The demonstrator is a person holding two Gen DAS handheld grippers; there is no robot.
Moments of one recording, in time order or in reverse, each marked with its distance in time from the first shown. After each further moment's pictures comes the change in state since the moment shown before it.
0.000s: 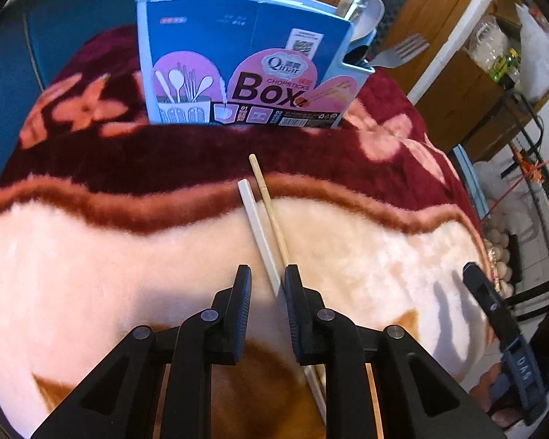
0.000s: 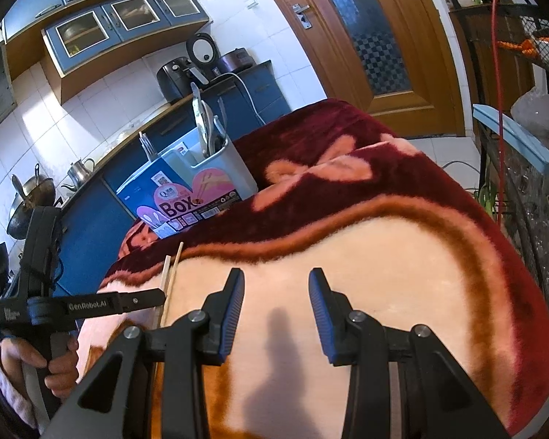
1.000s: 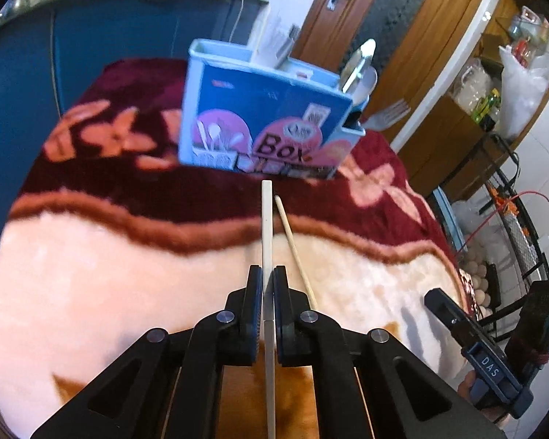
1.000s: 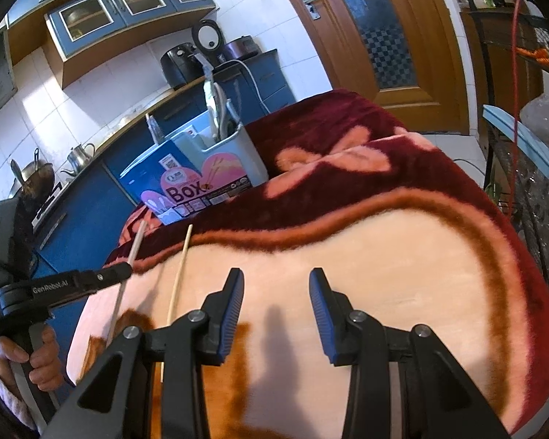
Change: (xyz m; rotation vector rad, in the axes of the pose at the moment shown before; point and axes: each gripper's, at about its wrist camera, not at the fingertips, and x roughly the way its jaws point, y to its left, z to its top) left arm -0.049 0.025 -0.010 -0.026 -0.207 -0.055; right arm 0.008 0.019 -0.001 -0.037 0.050 -0.009
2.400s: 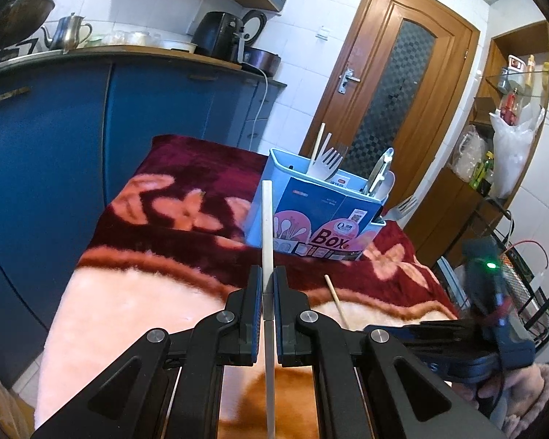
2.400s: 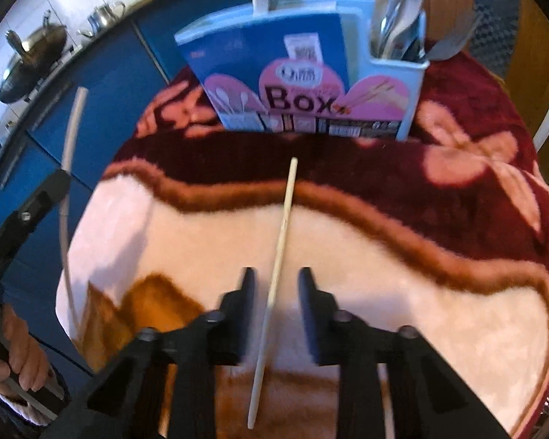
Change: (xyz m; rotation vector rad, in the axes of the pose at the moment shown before) left arm -0.070 0.057 -0.006 -0.033 -0.334 0.016; right arm 0.108 0.118 0.025 -0.323 0.500 -0.015
